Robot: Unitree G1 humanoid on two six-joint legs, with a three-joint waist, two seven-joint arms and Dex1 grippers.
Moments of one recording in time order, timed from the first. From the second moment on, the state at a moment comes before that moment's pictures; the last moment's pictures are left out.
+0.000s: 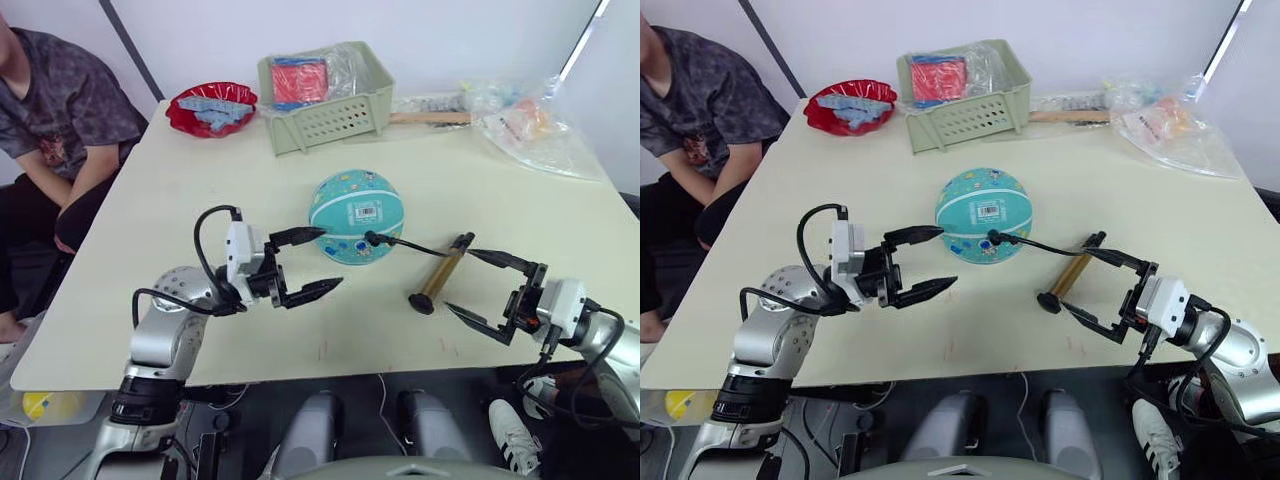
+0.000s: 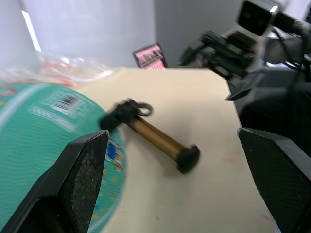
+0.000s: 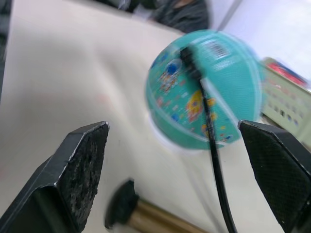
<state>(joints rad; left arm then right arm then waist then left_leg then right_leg) -0.24 0.55 0.04 -0.14 -0.51 0.12 -1.12 0.14 -0.76 0.01 -0.22 0.56 -0.38 0.83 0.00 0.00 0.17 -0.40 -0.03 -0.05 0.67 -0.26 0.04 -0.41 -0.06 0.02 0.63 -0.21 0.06</state>
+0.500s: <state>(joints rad) -0.54 0.45 0.02 0.08 -0.41 0.17 -0.91 0.28 -0.64 -0.17 -0.38 0.69 -0.26 0.86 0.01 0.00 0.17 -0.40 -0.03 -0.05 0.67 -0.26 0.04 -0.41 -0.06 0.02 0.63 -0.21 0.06</state>
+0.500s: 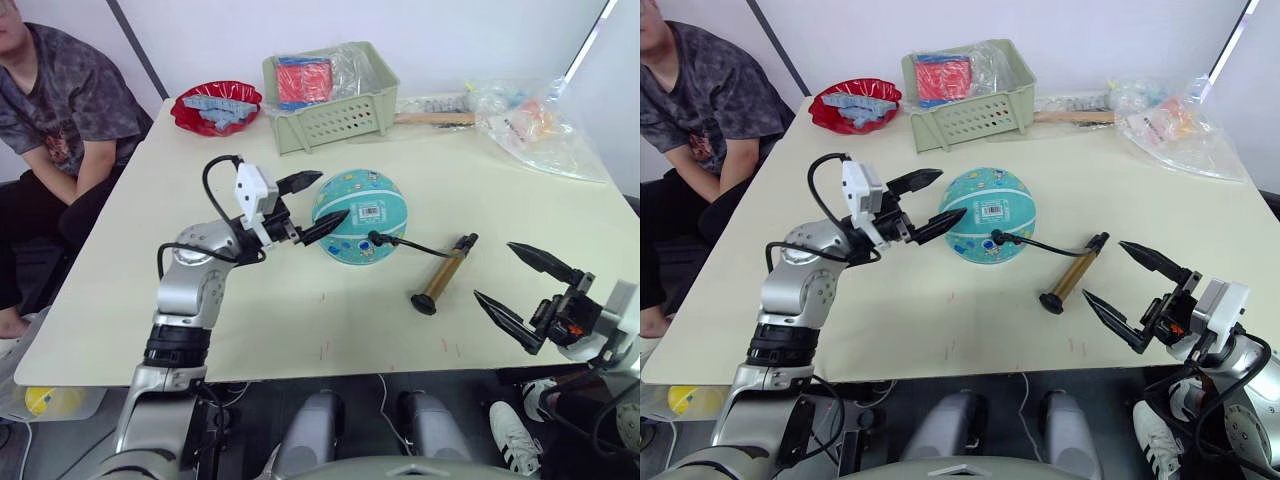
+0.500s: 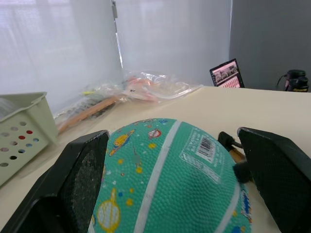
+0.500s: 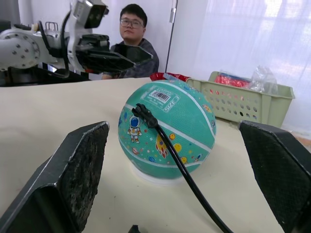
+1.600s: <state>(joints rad) -0.73 0.26 -0.05 0.39 -0.24 0.17 -0.79 0.02 -0.60 -0.01 -0.50 0.43 0.10 0.71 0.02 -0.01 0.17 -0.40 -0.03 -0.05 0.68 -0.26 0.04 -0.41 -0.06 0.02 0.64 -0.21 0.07</state>
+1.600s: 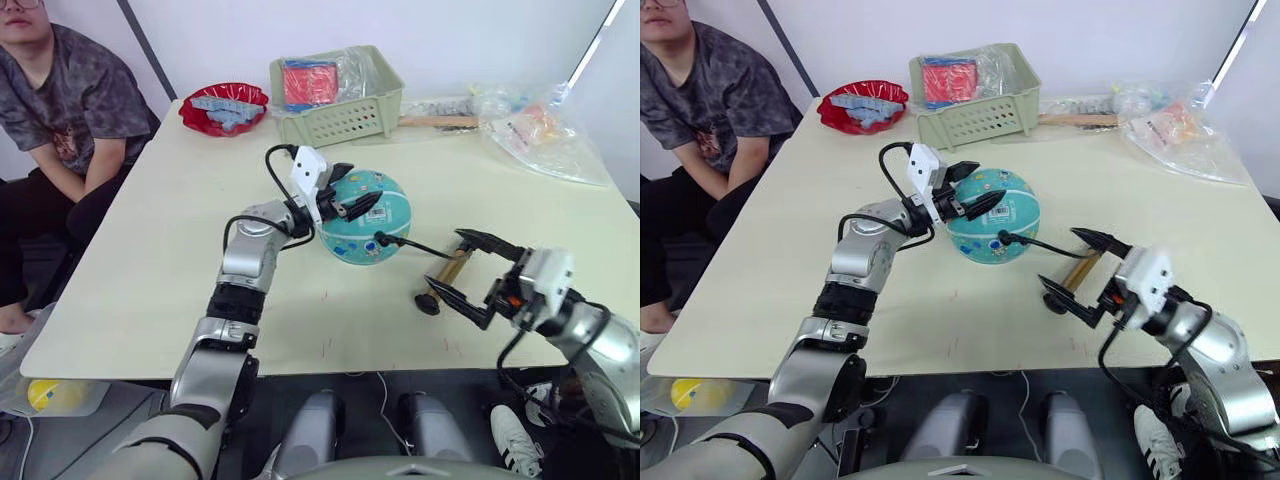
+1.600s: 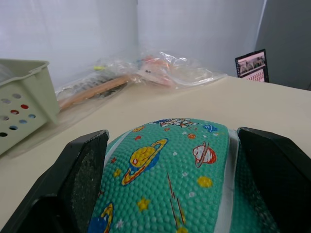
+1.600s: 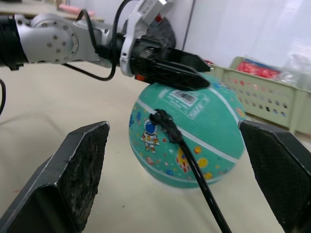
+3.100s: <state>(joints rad) -0.70 0.23 -0.04 0.34 -0.23 0.20 -0.68 -0.45 -0.55 0.38 -0.35 -0.17 0.39 0.67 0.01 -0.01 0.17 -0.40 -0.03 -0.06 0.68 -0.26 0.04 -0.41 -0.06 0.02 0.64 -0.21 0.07</state>
